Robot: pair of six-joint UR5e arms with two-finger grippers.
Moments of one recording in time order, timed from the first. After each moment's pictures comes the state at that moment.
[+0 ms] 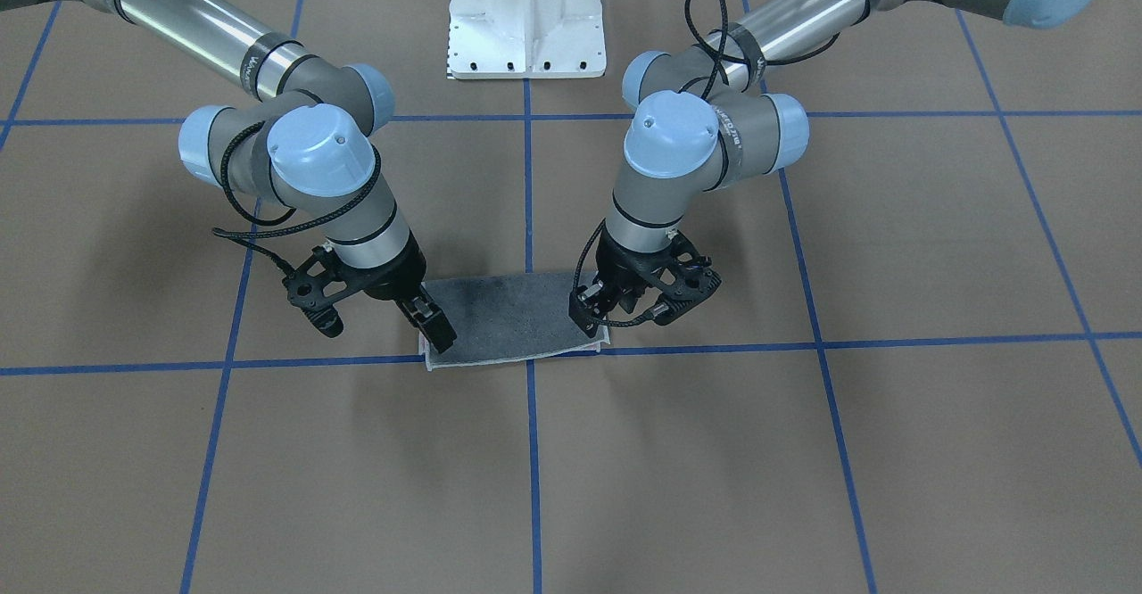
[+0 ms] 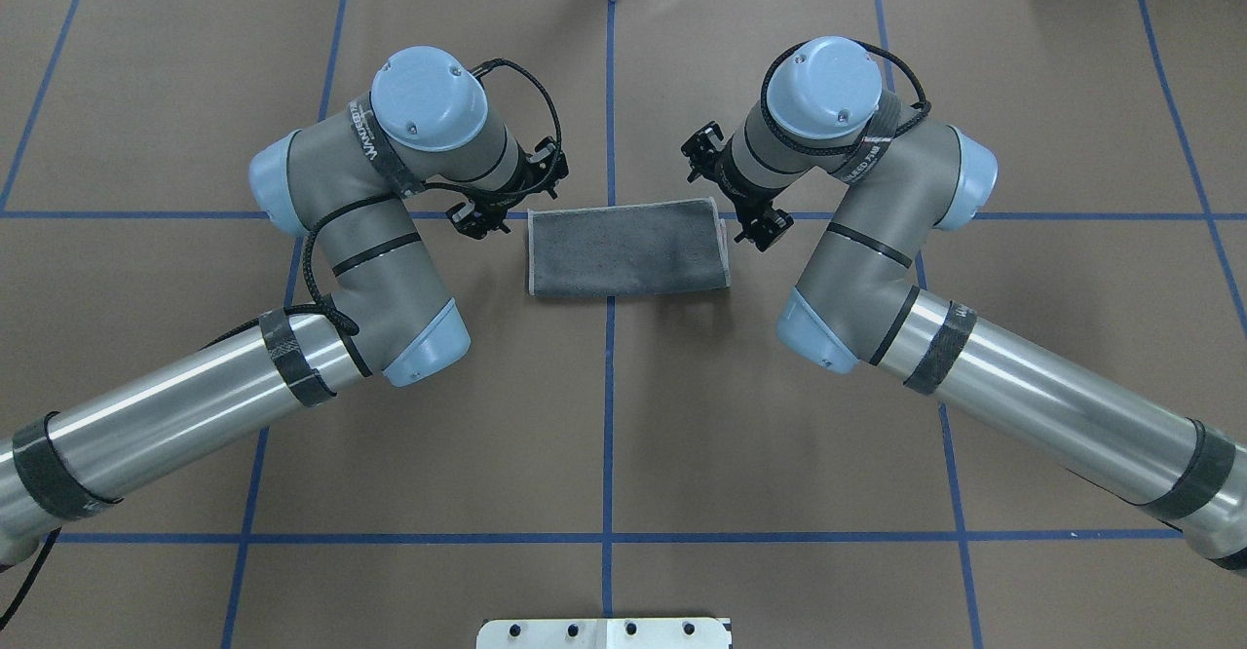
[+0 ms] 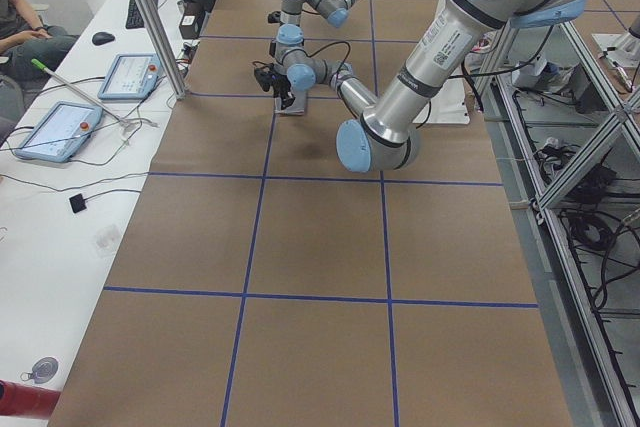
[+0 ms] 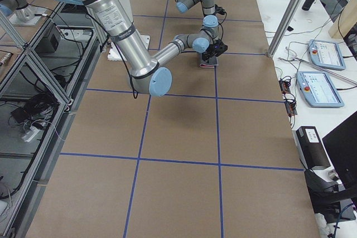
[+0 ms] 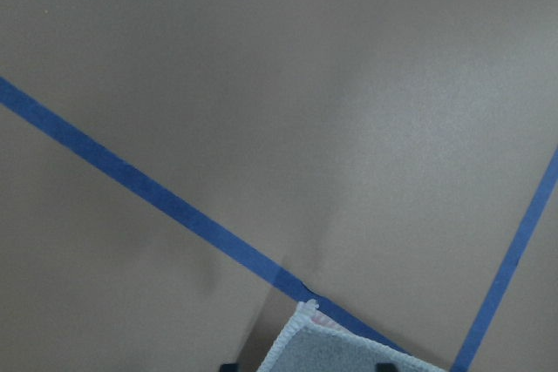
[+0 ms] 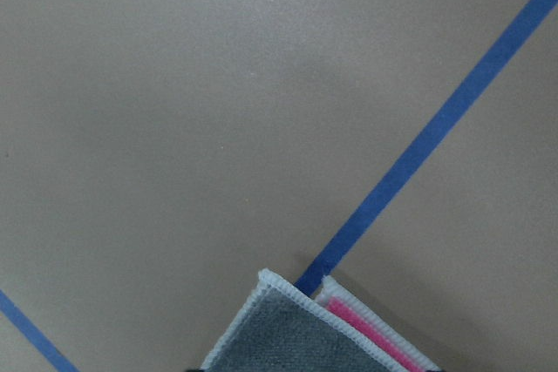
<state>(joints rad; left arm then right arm) -0.66 -2.36 -1.35 -1.91 -1.87 -1.76 0.70 -0.89 1.41 -1.22 1.94 2.03</state>
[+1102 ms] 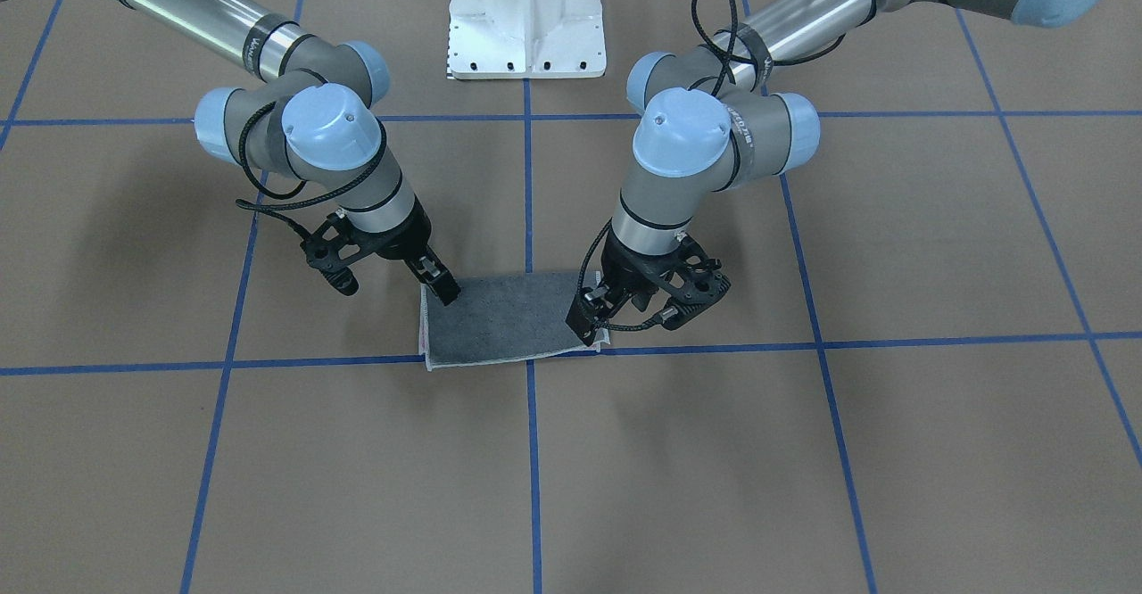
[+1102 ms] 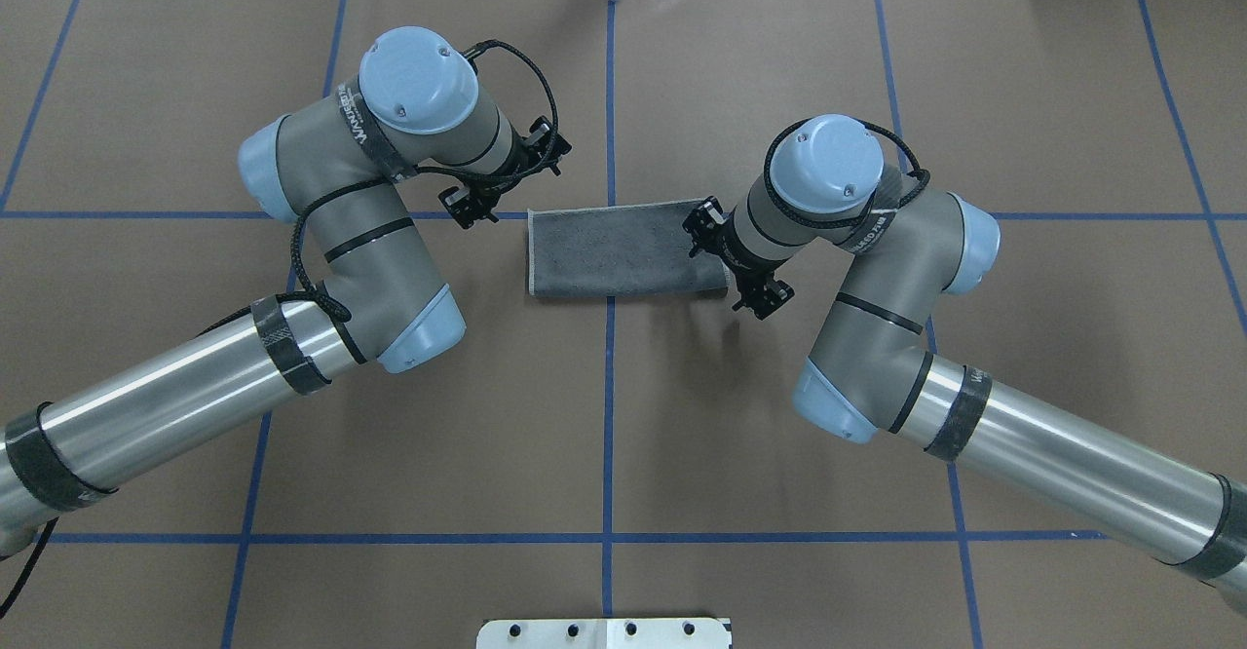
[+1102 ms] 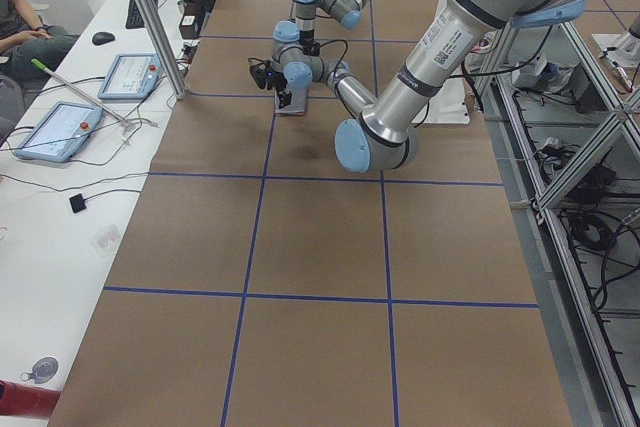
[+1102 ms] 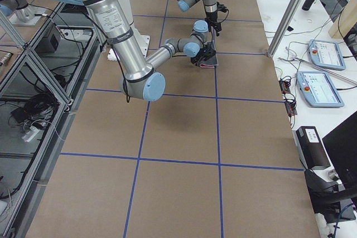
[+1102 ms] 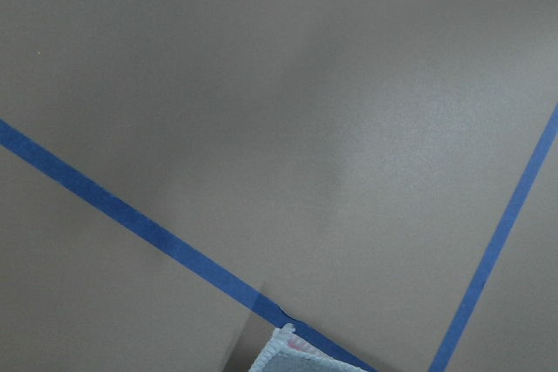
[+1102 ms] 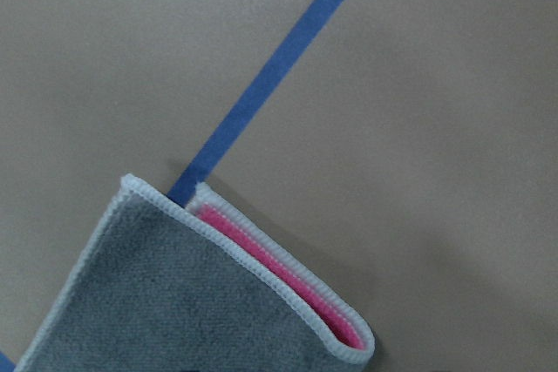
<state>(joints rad) -0.68 -2.36 -1.36 -1.91 -1.87 -1.76 0.62 -0.98 1.49 -1.21 1.97 2.07</state>
